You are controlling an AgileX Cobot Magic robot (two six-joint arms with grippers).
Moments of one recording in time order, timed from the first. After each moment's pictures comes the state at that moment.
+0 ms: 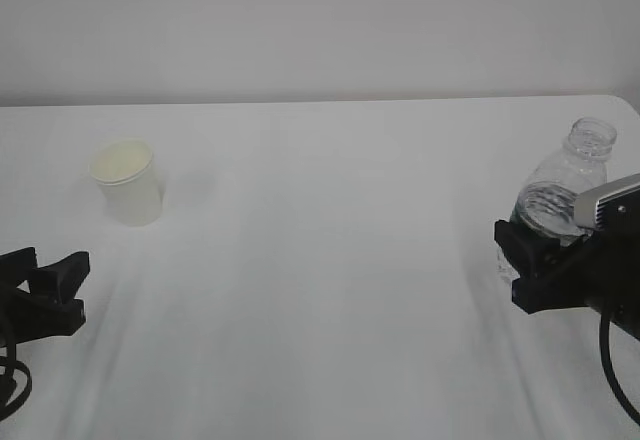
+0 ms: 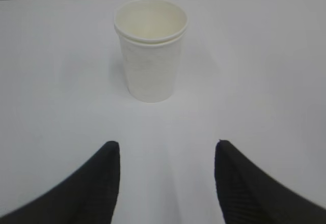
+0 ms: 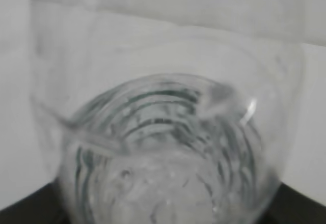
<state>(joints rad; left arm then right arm) -0.41 1.72 -0.15 -0.25 -1.15 -0.05 0.15 1.76 -0.27 -0.16 -1.12 -0.05</state>
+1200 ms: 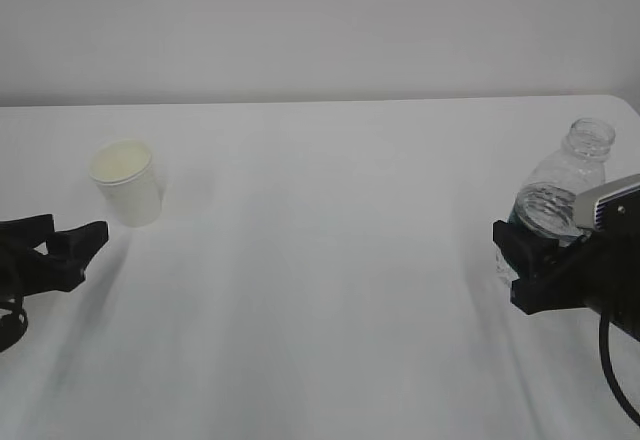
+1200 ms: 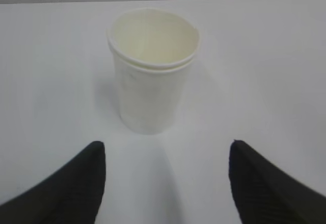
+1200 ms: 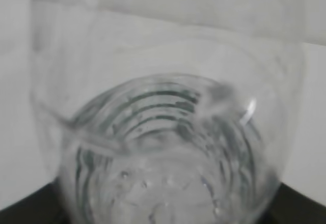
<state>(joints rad) -0.04 1.89 -0.33 0.29 -1.15 -0.17 0.15 1.76 -0.27 -0.17 -1.12 -0.04</state>
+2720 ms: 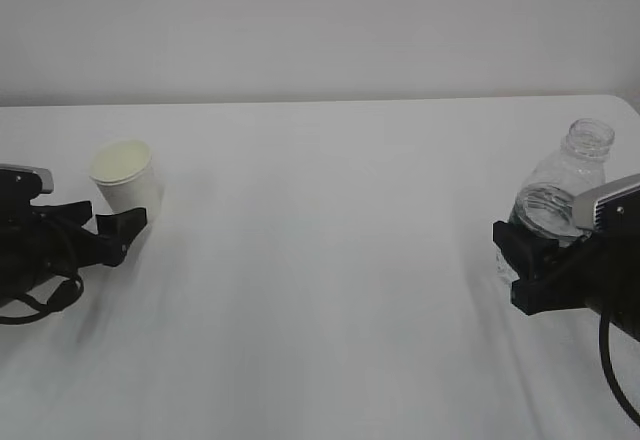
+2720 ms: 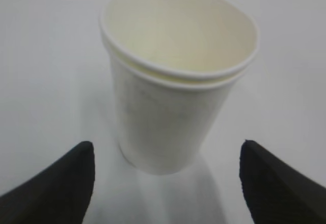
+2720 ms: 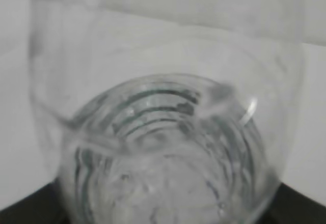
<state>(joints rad) -0.04 2.16 -0.62 0.33 -1.14 -0.20 0.15 1.76 -0.27 -0.17 -1.12 -0.05</state>
